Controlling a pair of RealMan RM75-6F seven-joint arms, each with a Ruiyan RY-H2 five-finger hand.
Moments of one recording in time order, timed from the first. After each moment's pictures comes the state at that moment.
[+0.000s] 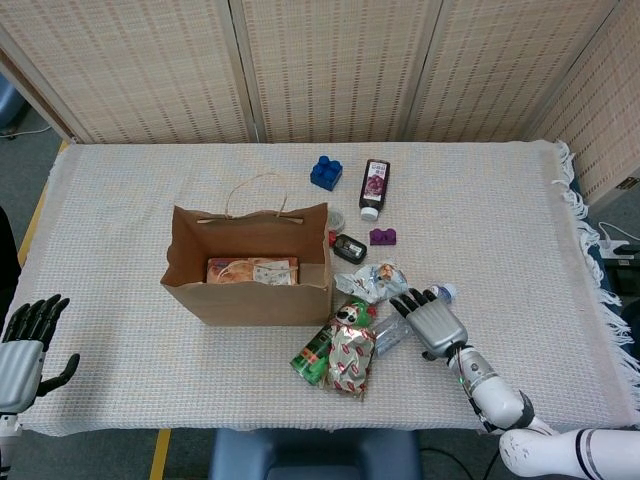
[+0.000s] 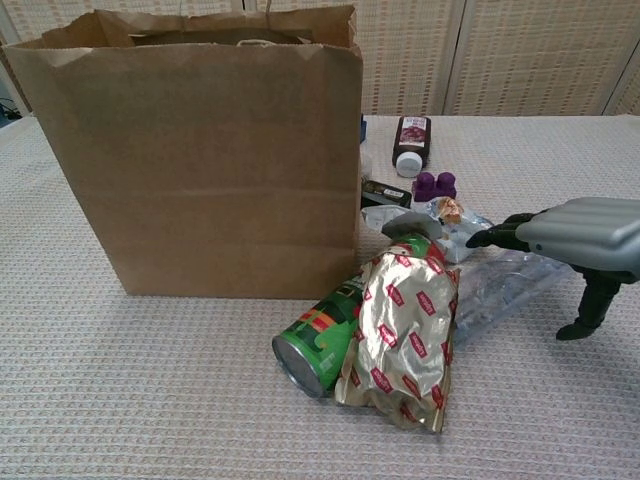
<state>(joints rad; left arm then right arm) -0.09 -1.12 -0.04 -1.59 1.50 1.48 -0.01 0.69 -1.33 -0.03 -1.75 -0.93 0.92 -0.75</state>
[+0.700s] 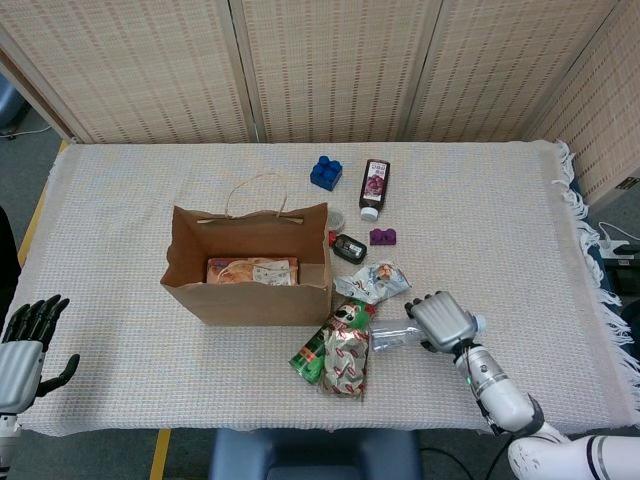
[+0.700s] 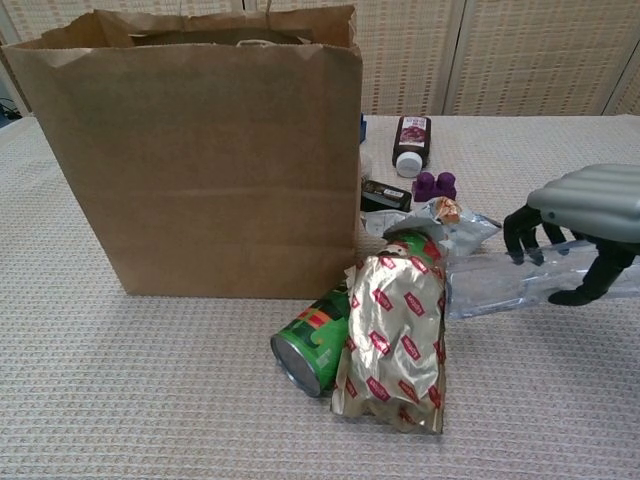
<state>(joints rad) -0.09 -1.12 -0.04 -1.59 1.50 1.48 -0.01 0.67 -1.25 -0.04 -1.82 -1.03 1.04 -0.68</state>
